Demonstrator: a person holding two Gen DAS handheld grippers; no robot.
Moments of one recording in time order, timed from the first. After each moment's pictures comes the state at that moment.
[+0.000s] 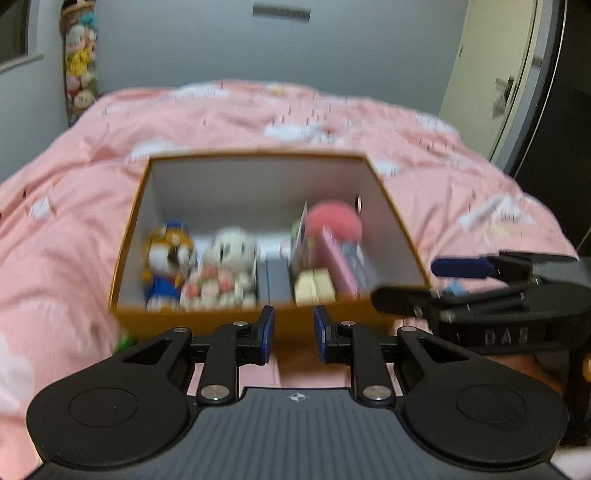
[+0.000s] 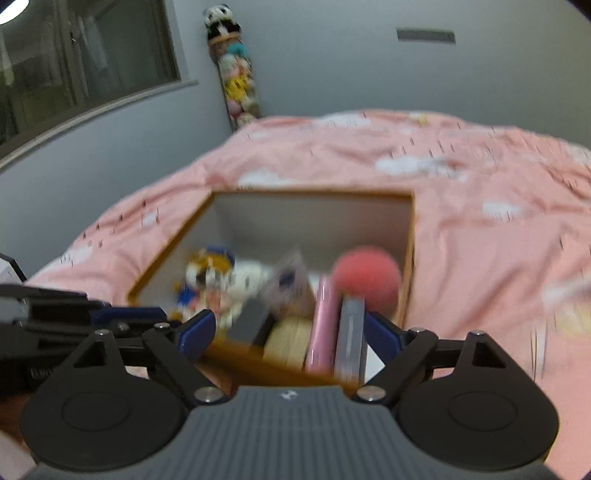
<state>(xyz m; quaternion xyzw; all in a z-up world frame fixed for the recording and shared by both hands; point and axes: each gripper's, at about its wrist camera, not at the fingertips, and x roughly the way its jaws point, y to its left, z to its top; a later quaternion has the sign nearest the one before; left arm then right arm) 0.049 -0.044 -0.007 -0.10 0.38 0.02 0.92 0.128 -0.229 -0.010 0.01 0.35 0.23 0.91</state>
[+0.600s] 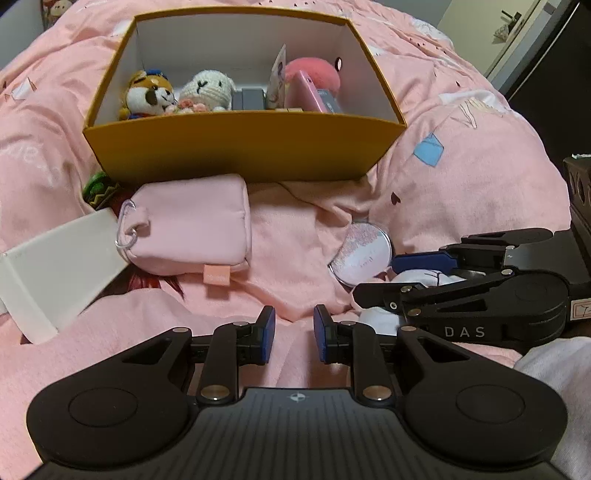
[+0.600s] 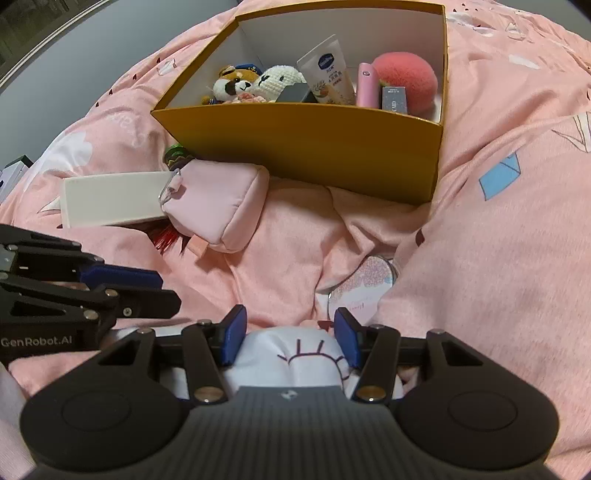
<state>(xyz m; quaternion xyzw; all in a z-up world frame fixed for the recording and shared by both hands) -0.004 -0.061 -0.046 -0.13 0.52 -0.03 0.84 0.069 -0.220 -0.068 -0.01 0.52 0.25 0.82</state>
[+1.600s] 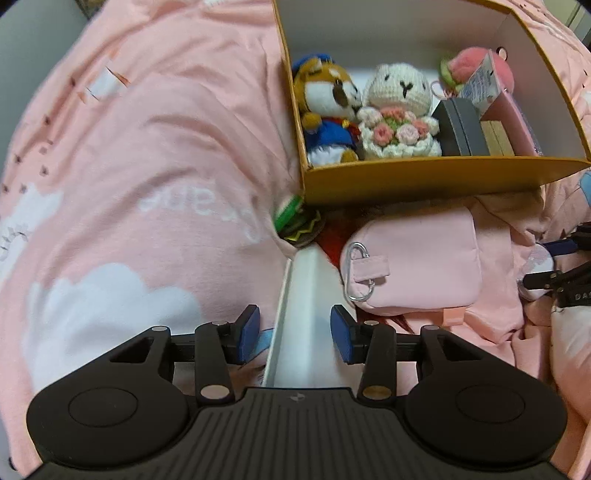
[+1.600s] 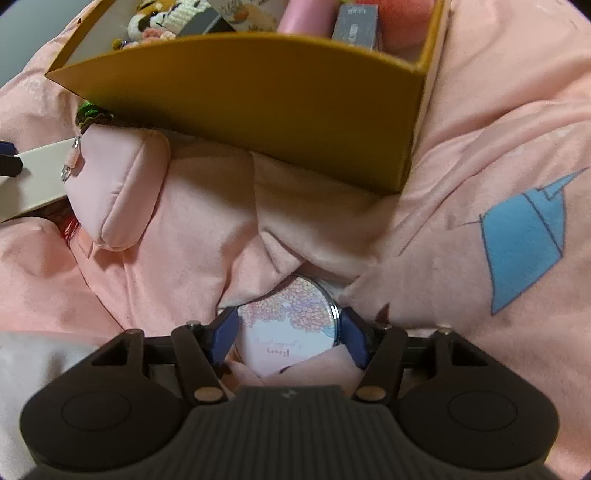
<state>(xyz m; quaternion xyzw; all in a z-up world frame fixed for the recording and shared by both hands) 0.062 0.075 -0.056 -0.04 0.63 0.06 0.77 0.167 -0.222 -0.129 -0.07 0.62 0.25 0.75</state>
